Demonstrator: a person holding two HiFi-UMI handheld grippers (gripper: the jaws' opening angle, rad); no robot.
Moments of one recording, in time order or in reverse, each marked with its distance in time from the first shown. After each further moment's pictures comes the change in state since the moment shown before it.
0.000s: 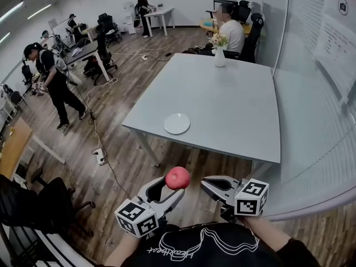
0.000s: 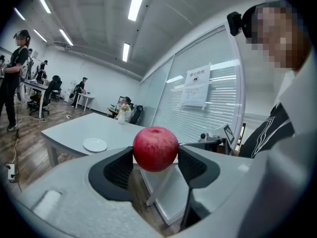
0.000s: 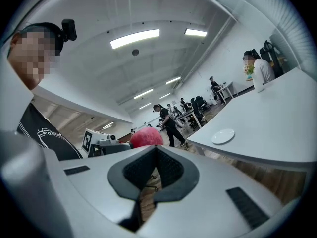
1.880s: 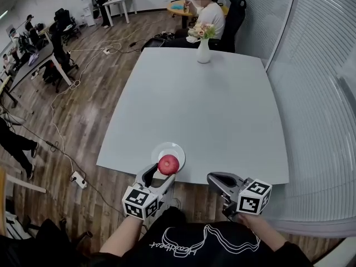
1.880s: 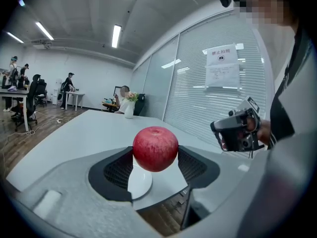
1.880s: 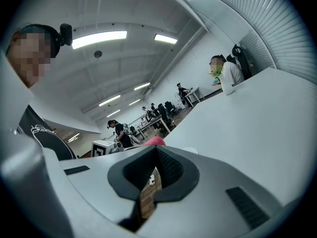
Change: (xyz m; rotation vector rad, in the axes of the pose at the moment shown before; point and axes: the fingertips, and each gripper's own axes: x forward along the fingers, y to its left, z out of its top) left arm 0.219 0.300 0.016 0.135 0.142 -0.066; right arm 0.126 -0.249 0.075 0.143 -0.074 -0.350
